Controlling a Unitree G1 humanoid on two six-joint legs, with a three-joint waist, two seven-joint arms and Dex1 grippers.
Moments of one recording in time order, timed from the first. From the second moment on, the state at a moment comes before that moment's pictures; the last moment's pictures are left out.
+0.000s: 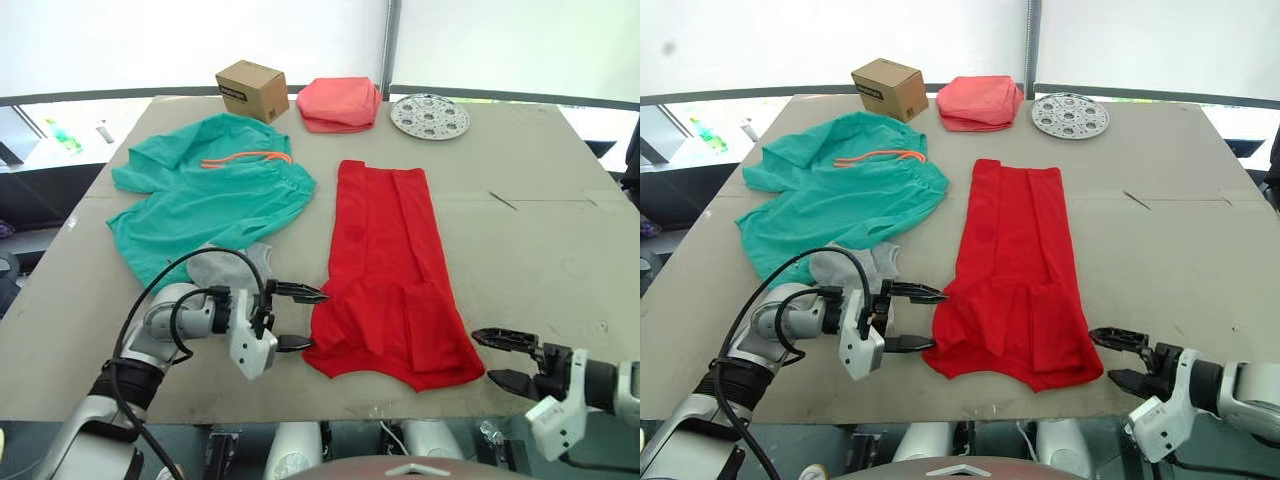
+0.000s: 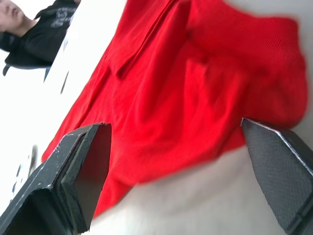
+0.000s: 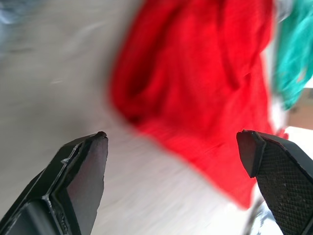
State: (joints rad) left arm -0.29 0.79 -0.21 0.36 0.04 -1.16 -1.07; right arm 0.35 -0.89 -0.24 -0.31 -0.51 -0.96 0.67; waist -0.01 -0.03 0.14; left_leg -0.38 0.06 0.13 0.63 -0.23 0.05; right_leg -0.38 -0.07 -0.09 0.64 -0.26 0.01
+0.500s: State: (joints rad) left arm -0.29 0.85 -0.31 0.39 0.03 -1.24 -0.97; right arm 0.42 -0.93 -0.23 -0.32 -0.50 -0.93 0.64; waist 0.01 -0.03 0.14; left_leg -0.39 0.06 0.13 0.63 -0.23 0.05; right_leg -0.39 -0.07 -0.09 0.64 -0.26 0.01
